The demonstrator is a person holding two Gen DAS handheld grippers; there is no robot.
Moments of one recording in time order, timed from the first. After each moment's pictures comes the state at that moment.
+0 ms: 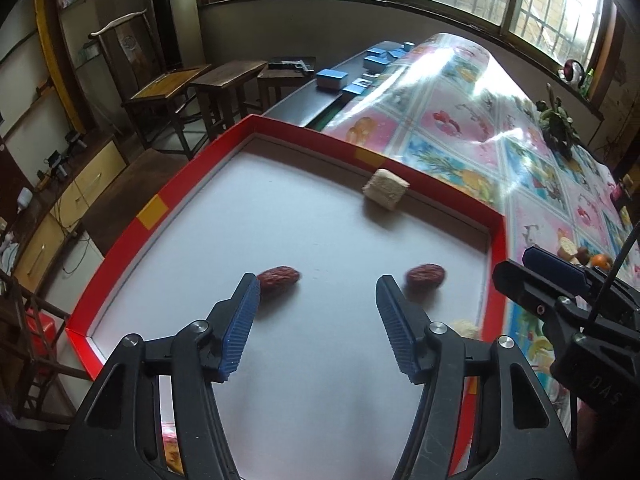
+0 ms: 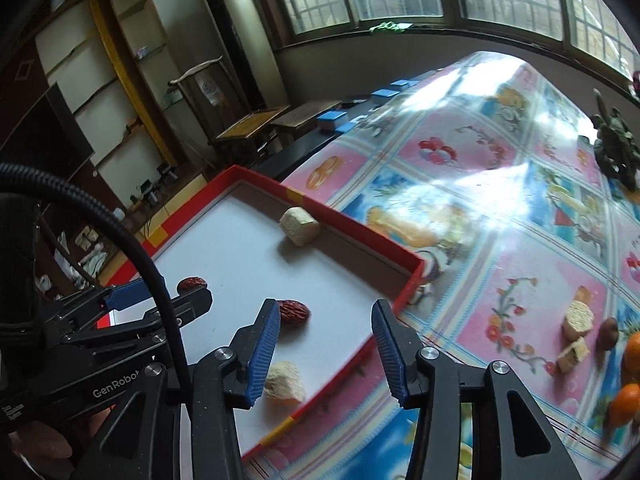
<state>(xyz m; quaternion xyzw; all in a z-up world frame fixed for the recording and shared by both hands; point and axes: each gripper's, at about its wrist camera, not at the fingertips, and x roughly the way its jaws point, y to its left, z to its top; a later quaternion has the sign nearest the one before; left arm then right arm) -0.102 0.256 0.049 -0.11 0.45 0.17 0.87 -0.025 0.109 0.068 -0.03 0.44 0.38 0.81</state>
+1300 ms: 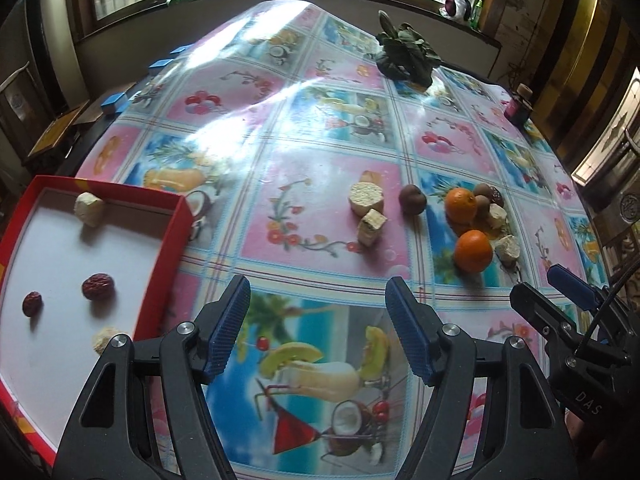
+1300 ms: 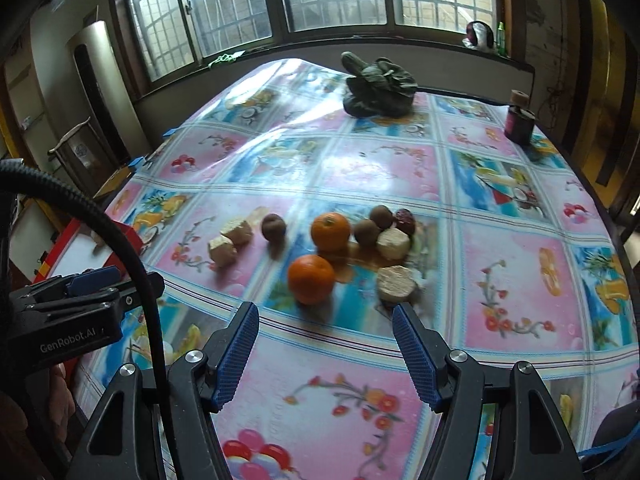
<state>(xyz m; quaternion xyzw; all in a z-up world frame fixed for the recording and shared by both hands) -0.035 0.061 0.045 -0.05 0.47 -0.01 0.88 -0.033 -0.134 0.063 0.01 0.44 0.15 0.89</state>
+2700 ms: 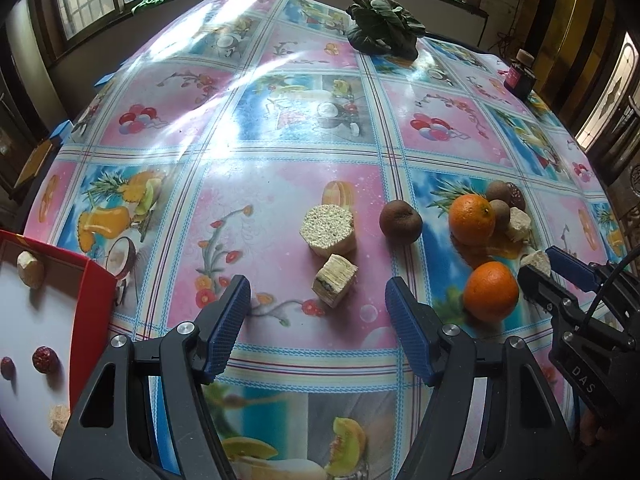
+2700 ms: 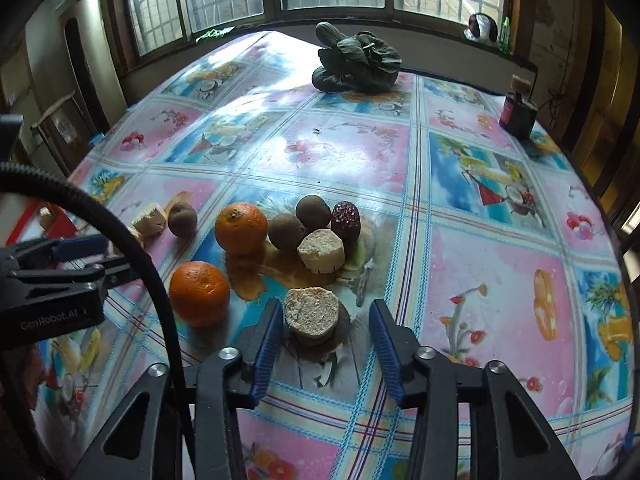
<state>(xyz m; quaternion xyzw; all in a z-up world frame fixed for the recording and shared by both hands) 0.027 0.028 0.011 0.00 0.49 -0.03 0.87 0.020 -0.158 0.022 -0.05 0.46 0.13 0.88</state>
